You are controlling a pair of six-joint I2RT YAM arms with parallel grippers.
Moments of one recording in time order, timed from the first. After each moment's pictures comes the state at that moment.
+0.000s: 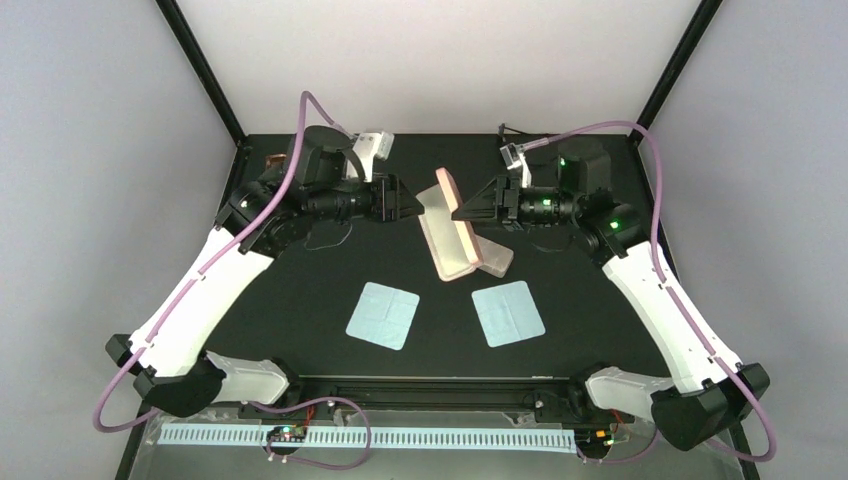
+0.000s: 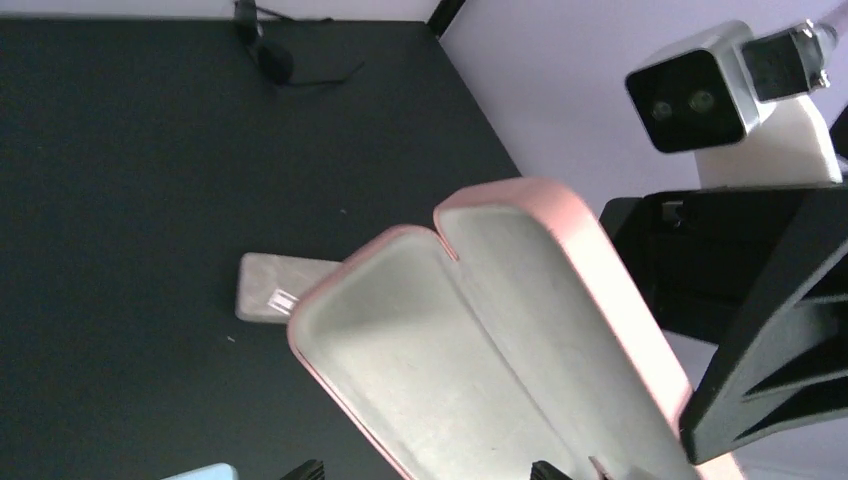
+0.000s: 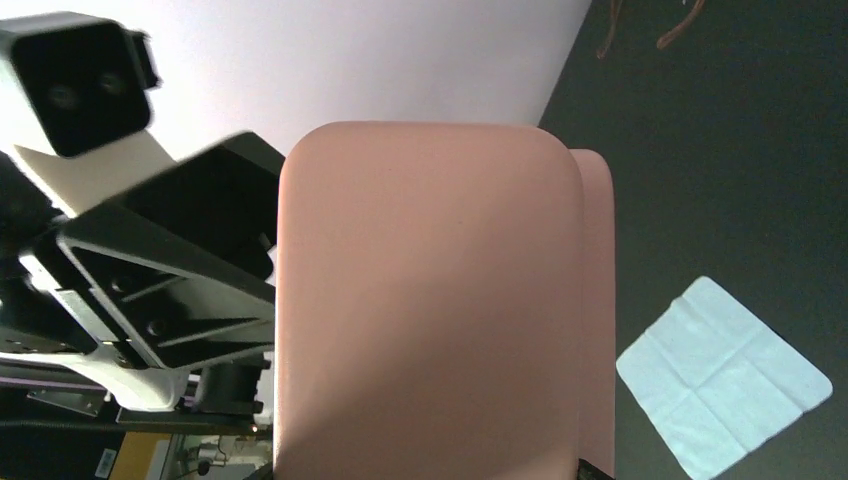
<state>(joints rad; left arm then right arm) -0.70 1.31 1.71 -0.94 0.22 -0.56 0.43 1.18 1.31 -0.50 -0.88 0.84</state>
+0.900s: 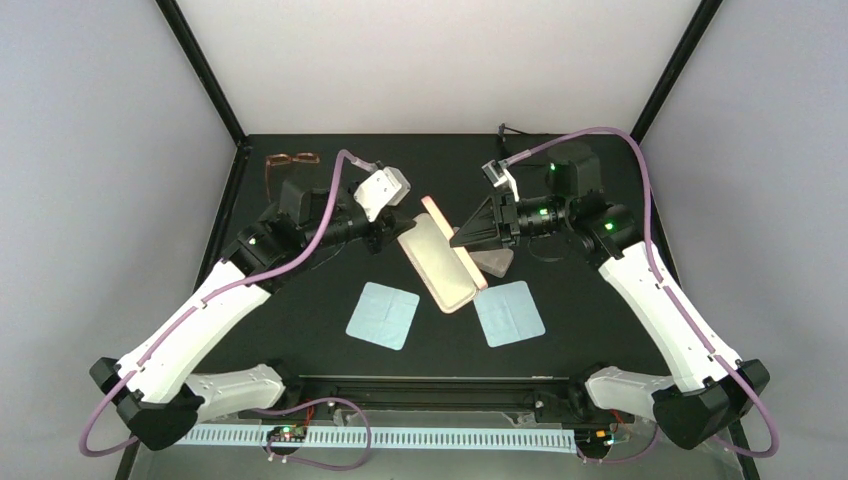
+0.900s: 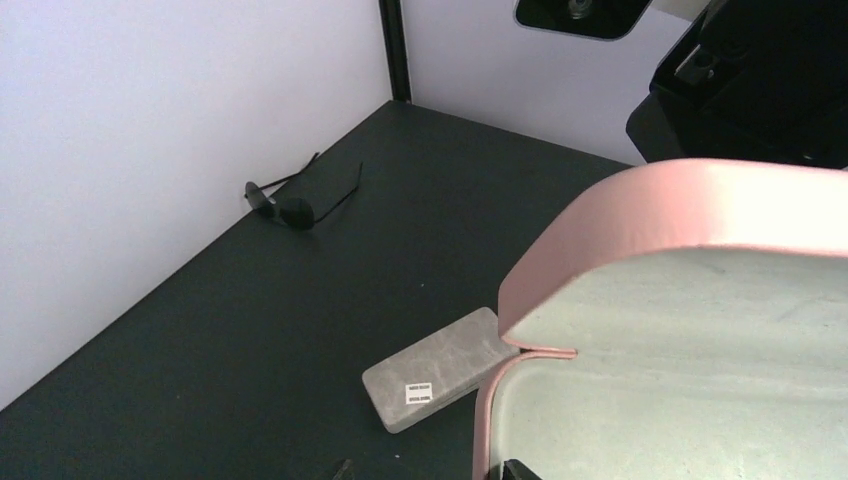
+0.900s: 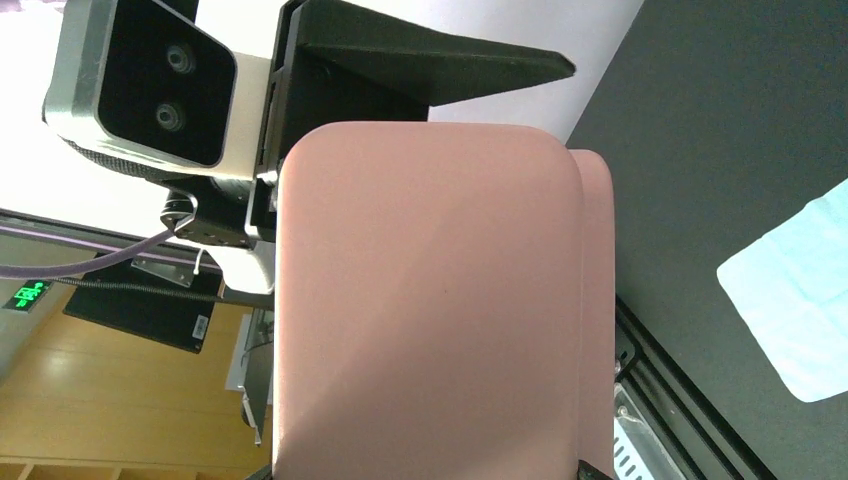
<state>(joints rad) -0.70 1.10 1.31 -0.56 0.23 0.15 0.47 1.19 1.31 -0.58 -1.11 0.80</state>
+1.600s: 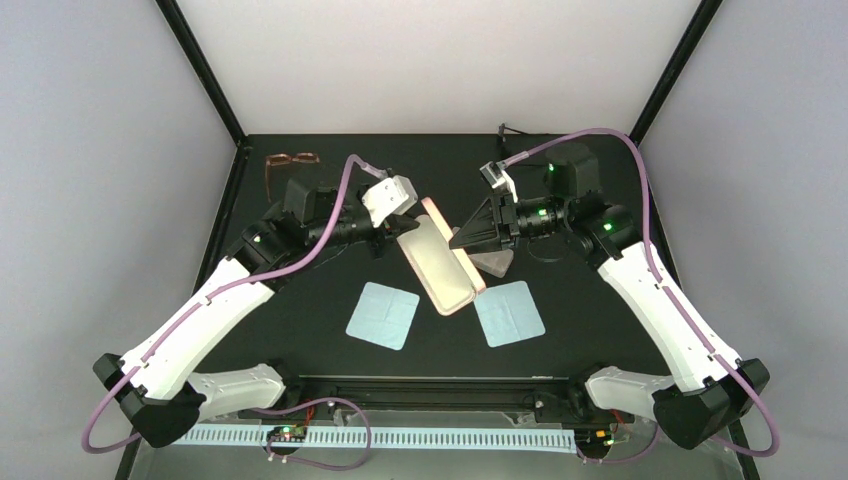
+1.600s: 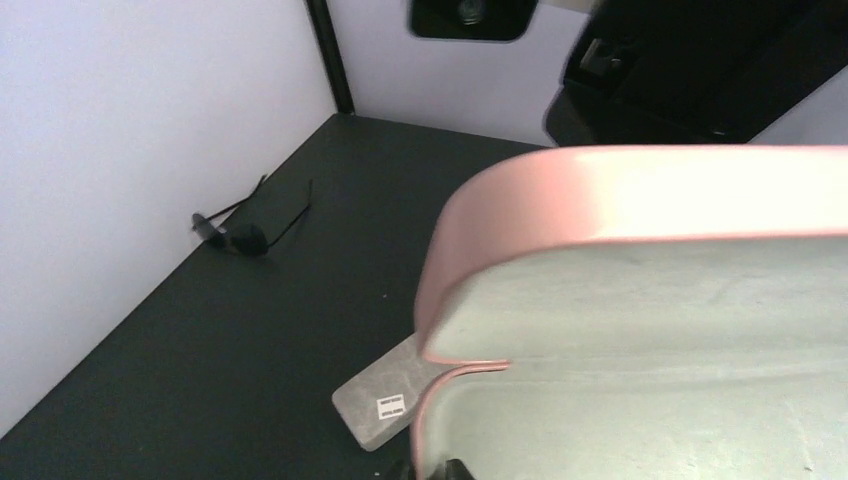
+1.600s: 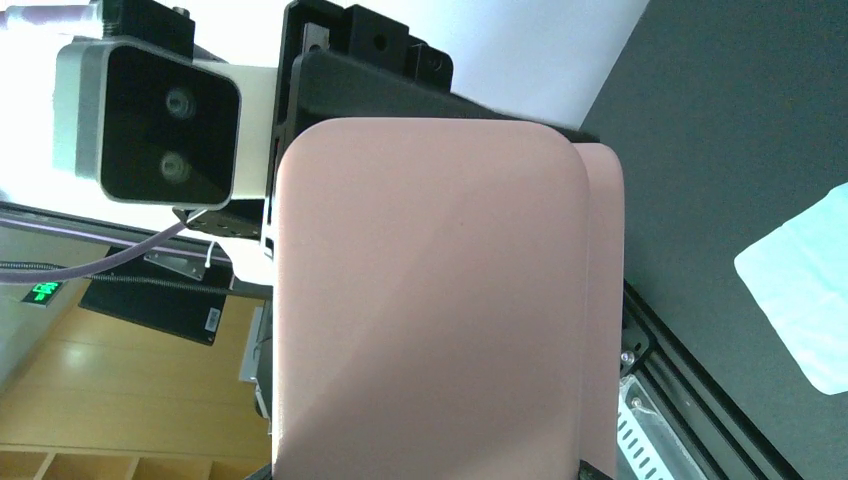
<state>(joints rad) -0.70 1.13 1.31 -0.55 0.34 0.24 0.49 1.19 1.31 -0.58 -1.13 0.83</state>
